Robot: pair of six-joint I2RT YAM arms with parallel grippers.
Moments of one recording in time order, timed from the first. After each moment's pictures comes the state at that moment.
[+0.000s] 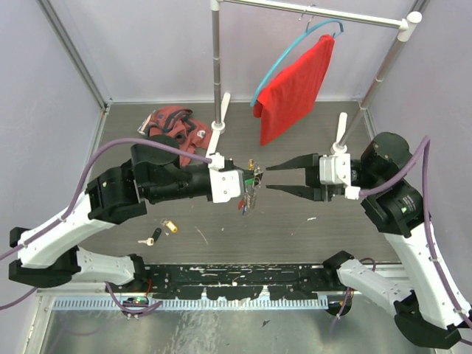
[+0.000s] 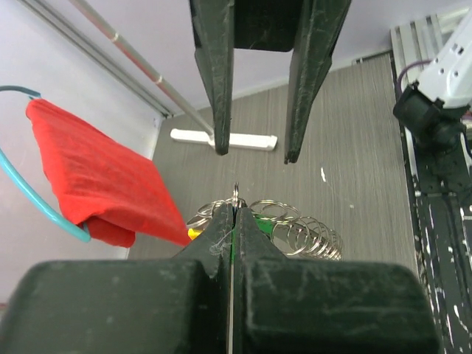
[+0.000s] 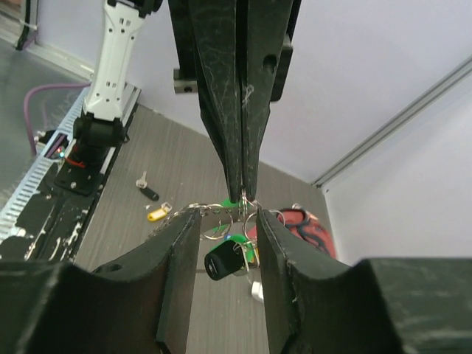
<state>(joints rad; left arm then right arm) -1.24 1.20 1.65 -0.59 0.11 0.56 0.49 0.87 1.37 -0.41 -1.11 -0.50</state>
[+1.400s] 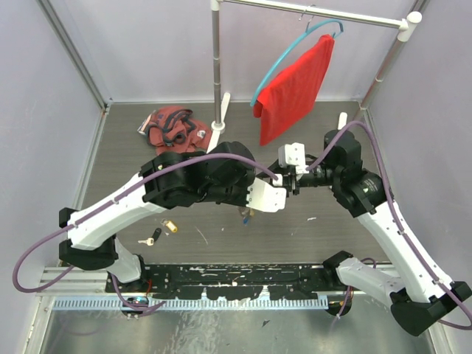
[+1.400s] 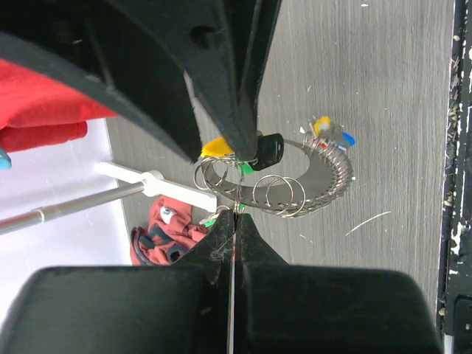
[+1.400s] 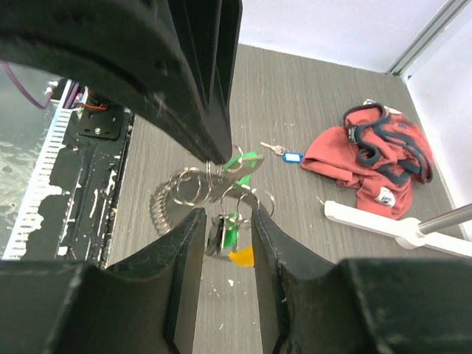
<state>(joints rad) -1.30 1.59 2.07 -1.28 -0.20 0.67 0.49 0.97 1.20 -0.56 -0.99 -0.57</state>
